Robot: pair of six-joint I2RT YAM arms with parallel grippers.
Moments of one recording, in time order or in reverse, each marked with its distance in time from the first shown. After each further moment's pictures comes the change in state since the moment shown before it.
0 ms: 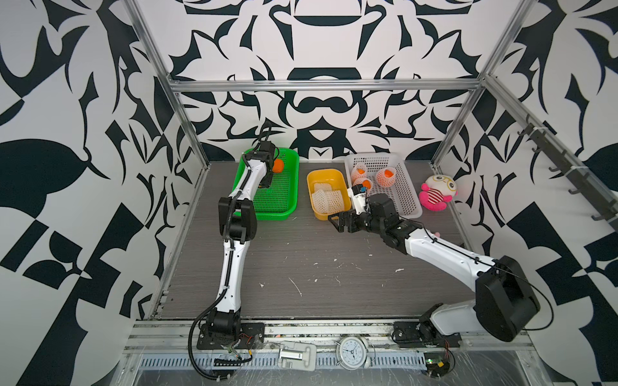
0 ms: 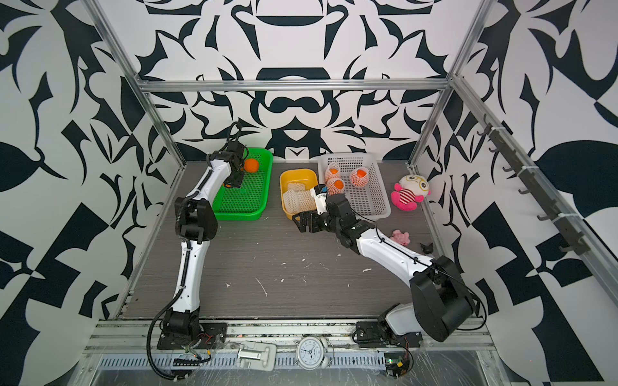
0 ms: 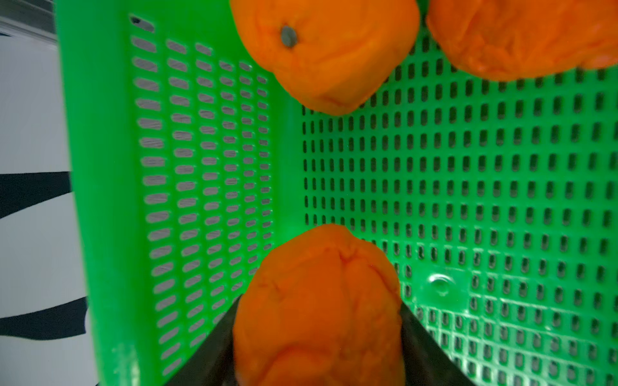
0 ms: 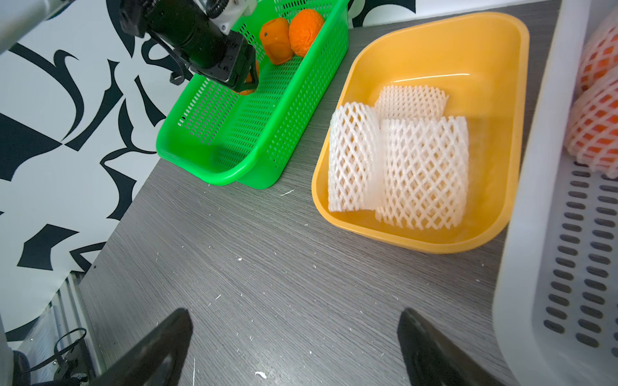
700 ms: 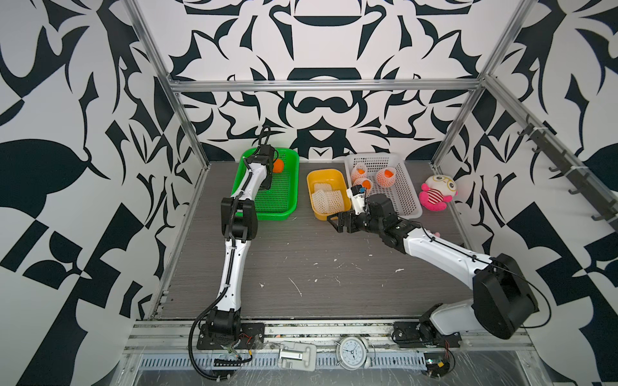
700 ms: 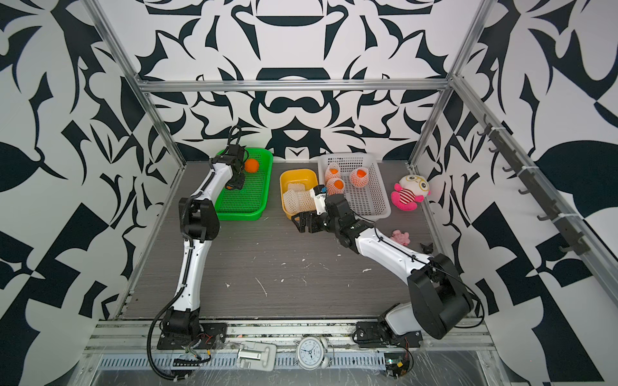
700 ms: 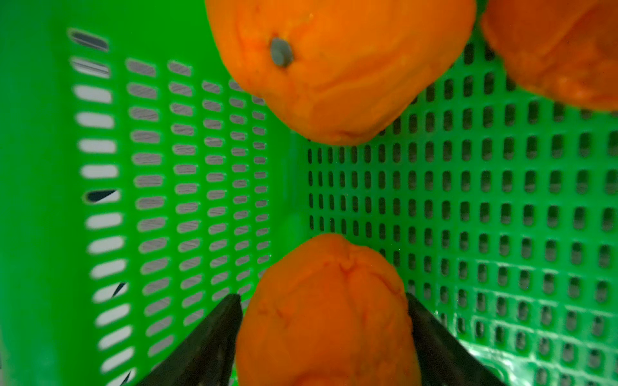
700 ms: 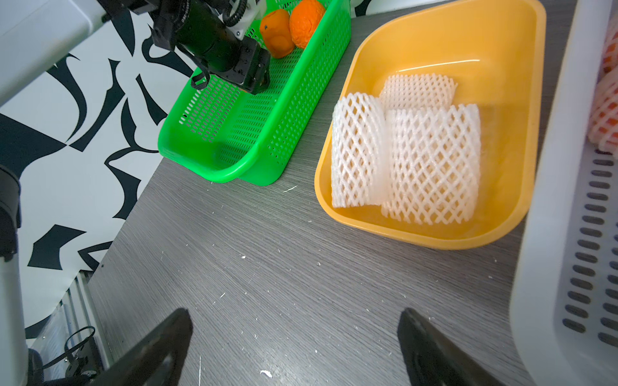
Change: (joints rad) left arm 0.007 0.078 0.031 0.067 -0.037 0.035; right arm 0.000 0.016 0.002 0.004 -0.016 0.023
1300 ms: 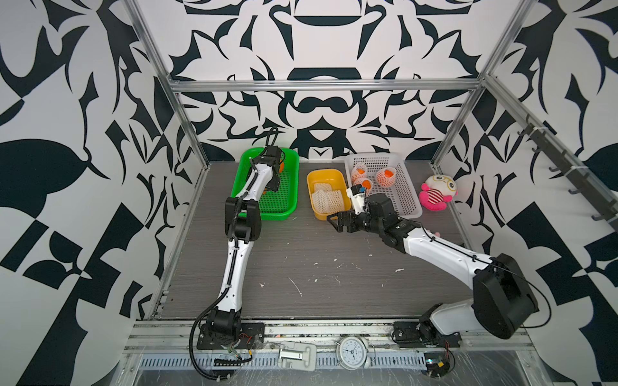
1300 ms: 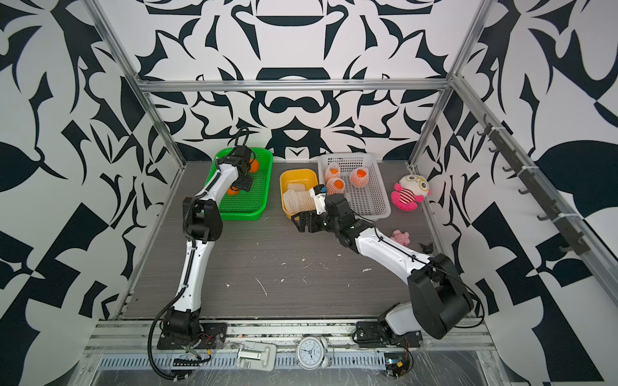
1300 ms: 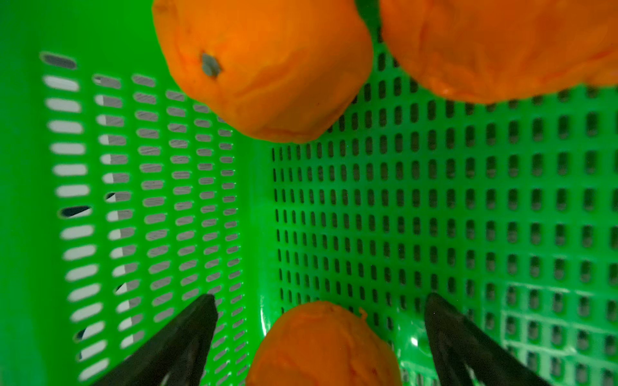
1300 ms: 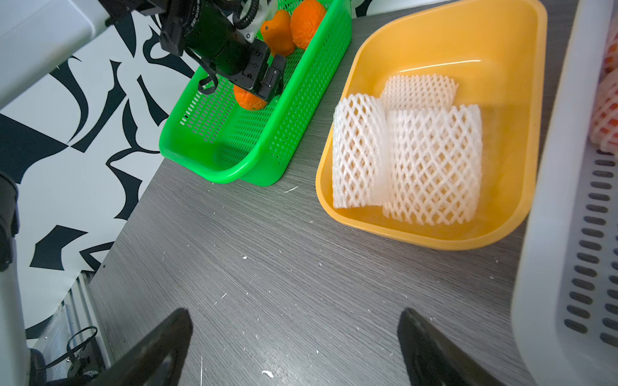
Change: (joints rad) left arm -0.053 -0.016 -0.031 0.008 -0.019 -0.007; right arm 0.001 0.000 0.003 -0.005 0.000 0.003
